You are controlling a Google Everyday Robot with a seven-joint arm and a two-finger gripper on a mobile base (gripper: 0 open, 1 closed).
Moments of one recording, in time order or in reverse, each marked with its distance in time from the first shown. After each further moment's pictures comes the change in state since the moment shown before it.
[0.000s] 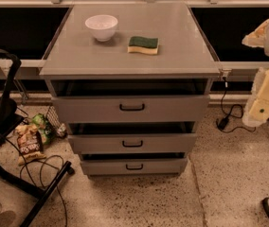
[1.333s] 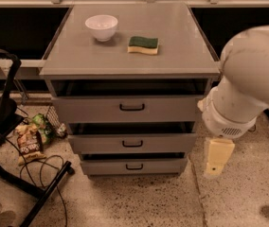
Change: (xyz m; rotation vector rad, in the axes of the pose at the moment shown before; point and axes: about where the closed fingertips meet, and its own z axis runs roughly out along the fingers) arm 0.003 0.065 0.155 -0.081 0.124 -0.157
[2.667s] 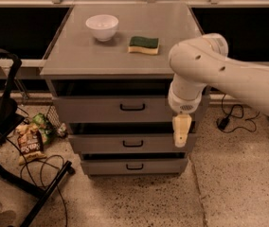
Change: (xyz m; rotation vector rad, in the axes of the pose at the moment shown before) arm -0.038 -0.101 0.134 -0.094 0.014 -0.110
